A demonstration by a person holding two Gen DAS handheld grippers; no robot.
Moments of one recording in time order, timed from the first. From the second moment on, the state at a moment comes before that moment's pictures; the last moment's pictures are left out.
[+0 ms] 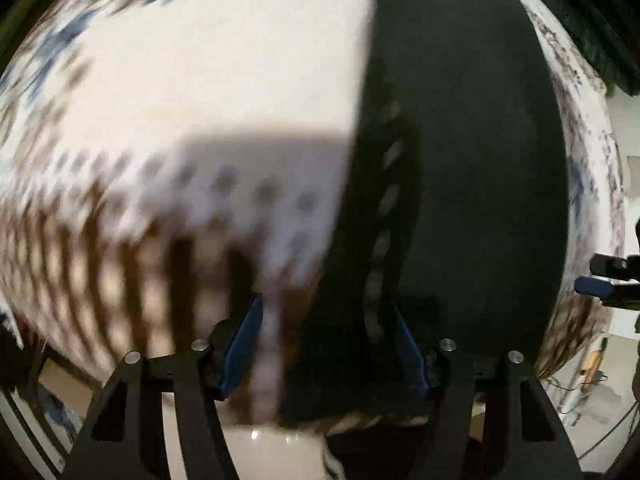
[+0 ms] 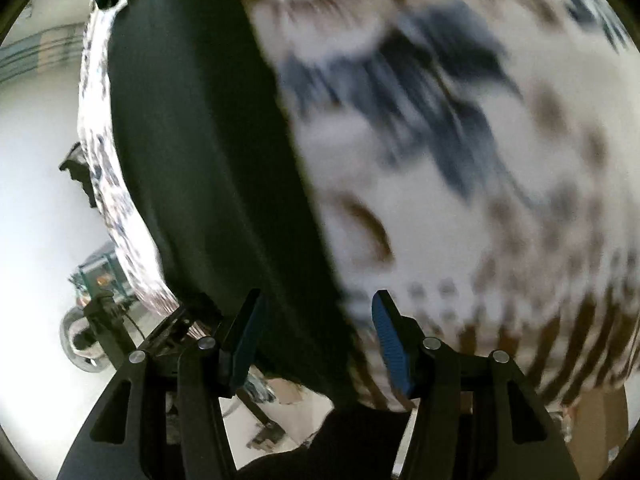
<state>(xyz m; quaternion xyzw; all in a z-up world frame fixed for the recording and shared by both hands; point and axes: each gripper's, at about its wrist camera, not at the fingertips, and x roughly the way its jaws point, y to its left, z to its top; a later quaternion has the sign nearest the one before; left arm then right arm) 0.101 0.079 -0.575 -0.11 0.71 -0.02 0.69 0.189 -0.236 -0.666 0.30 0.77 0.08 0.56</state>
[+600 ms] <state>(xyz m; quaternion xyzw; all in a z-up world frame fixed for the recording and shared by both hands) 0.094 0.070 -0.579 -0.18 0.68 -0.03 0.71 0.093 -0.166 -0.723 0.34 0.77 0.12 0.53</state>
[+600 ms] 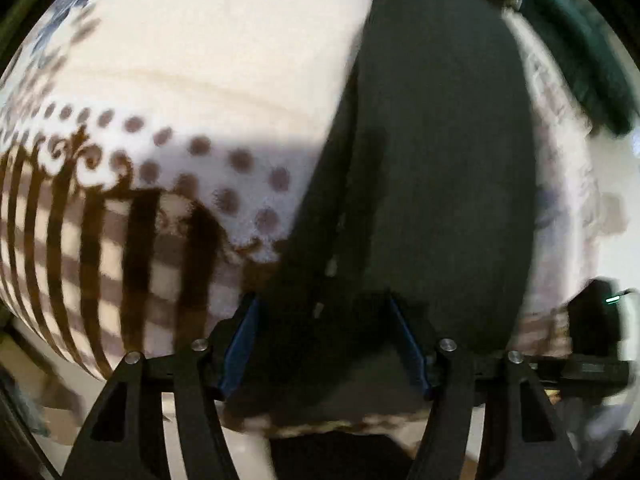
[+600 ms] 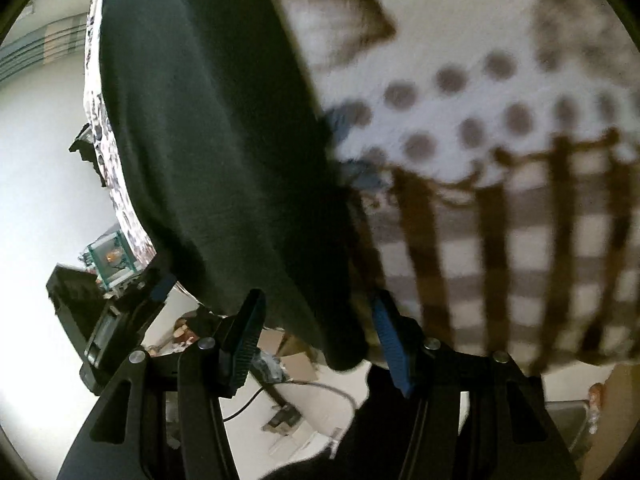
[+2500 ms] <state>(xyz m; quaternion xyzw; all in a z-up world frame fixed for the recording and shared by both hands) 0.225 0.095 -0.425 -0.33 0.47 -0.19 0.79 0.227 -0.142 -0.531 0.39 0.58 0.19 0.69</state>
